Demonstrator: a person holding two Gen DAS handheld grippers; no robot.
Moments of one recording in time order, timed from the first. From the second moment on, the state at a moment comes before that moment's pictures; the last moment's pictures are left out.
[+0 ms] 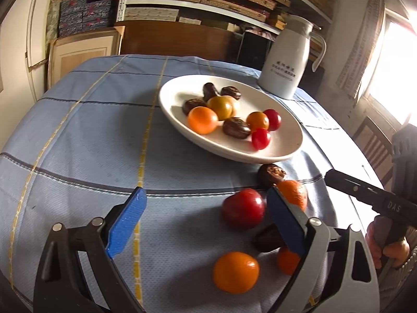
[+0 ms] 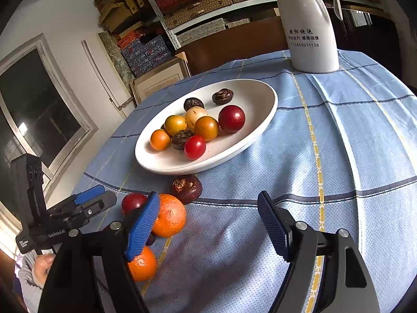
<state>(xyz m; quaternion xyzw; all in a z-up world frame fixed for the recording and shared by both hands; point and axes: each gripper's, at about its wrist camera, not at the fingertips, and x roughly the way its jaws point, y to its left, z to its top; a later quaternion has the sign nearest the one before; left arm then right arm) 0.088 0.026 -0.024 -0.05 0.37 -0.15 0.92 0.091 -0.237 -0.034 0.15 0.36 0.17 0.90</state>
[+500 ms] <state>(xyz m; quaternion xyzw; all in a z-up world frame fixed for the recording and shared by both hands) 0.106 0.034 -0.033 -0.03 0.39 -0.10 0.91 0.093 -0.234 -0.040 0.14 0.38 0.17 0.90</state>
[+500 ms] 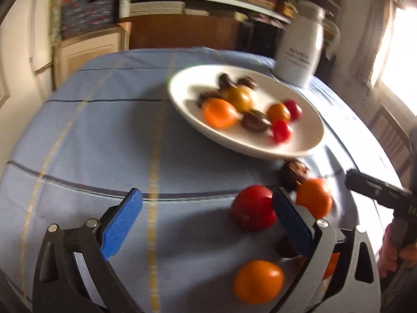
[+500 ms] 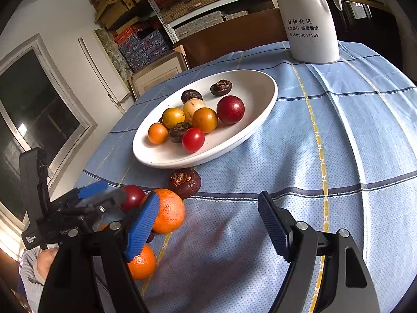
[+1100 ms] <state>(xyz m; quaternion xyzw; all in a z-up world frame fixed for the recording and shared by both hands) 0.118 -0.006 -0.048 -0.02 0.43 -0.23 0.87 0.091 -0.223 -0.044 0.13 0.40 0.20 0.89</state>
